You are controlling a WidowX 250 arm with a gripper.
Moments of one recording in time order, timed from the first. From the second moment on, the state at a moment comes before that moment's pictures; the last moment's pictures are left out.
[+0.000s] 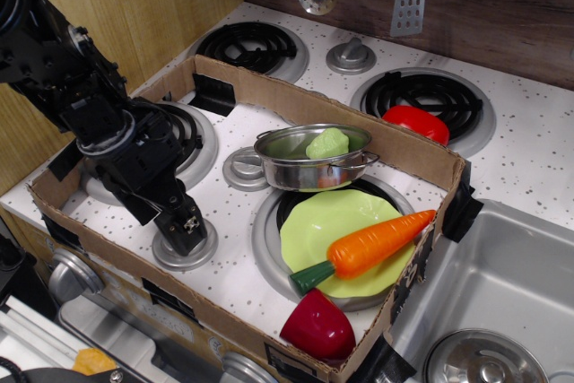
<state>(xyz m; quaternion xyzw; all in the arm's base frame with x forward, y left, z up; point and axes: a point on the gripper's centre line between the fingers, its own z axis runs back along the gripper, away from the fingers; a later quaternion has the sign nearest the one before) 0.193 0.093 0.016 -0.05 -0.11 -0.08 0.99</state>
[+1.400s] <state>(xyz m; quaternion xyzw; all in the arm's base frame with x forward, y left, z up) 0.213 -0.029 0.100 0.01 -0.08 -0.07 0.99</state>
